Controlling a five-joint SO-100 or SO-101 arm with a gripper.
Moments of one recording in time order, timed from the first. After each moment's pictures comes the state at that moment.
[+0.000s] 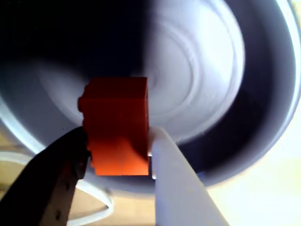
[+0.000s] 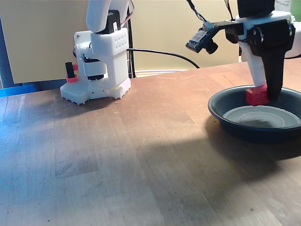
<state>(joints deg) -48.6 69.3 70.3 81.5 50.3</state>
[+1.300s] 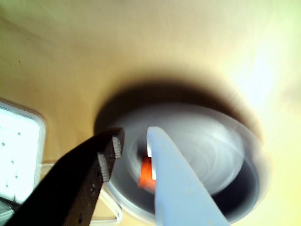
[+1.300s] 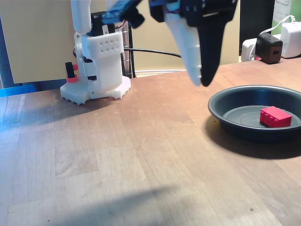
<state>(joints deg) -21.3 83.8 70.5 93.7 2.5</state>
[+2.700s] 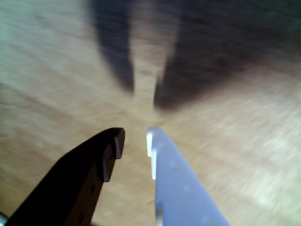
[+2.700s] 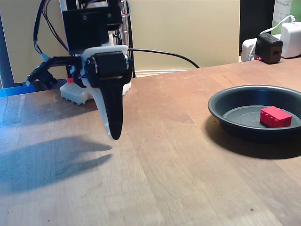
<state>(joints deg) -1.8 131.4 152.0 46.0 -9.7</state>
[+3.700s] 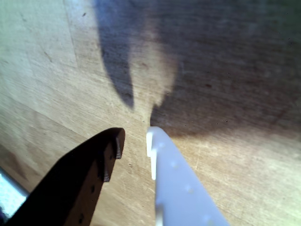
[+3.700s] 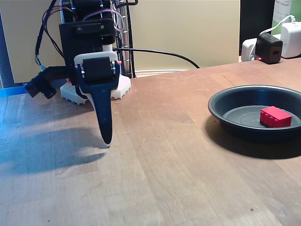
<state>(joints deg) 2.3 145.3 169.3 37.3 0.0</state>
